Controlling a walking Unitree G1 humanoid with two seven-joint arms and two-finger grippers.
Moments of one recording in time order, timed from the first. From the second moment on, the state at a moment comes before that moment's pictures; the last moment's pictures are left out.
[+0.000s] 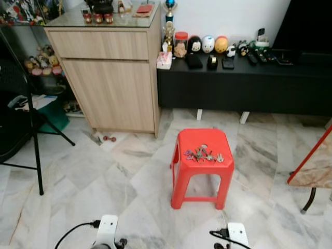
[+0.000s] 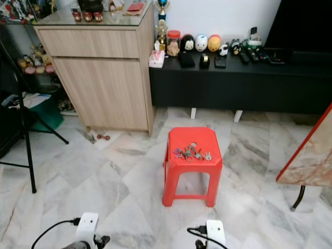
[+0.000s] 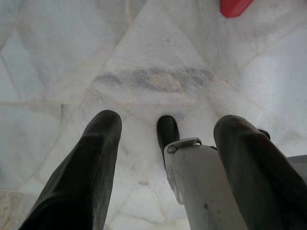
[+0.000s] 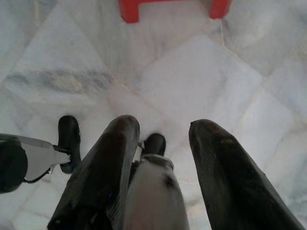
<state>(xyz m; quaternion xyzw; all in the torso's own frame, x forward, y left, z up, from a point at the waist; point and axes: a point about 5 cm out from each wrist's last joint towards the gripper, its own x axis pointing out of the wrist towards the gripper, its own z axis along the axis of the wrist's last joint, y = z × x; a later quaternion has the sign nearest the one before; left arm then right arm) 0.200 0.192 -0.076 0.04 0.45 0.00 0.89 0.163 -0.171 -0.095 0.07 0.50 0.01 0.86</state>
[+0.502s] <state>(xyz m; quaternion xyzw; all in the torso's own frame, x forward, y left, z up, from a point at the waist) 0.202 0.190 -0.074 0.04 0.45 0.00 0.89 0.160 -0.173 -0.096 0.04 0.50 0.00 0.87</state>
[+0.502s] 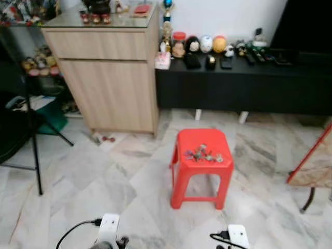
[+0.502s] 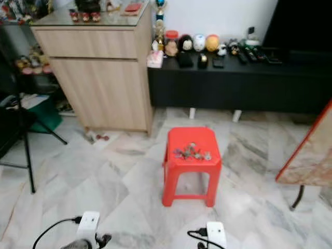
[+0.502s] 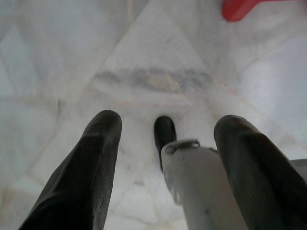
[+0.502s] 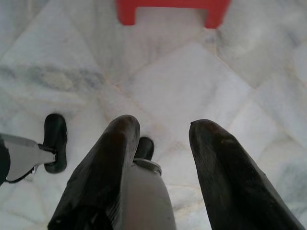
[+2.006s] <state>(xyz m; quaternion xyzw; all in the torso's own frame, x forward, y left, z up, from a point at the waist) 0.191 0.201 -0.079 0.05 0.47 0.01 0.88 0.169 -0.145 -0.094 0.04 0.48 0.03 0.87</state>
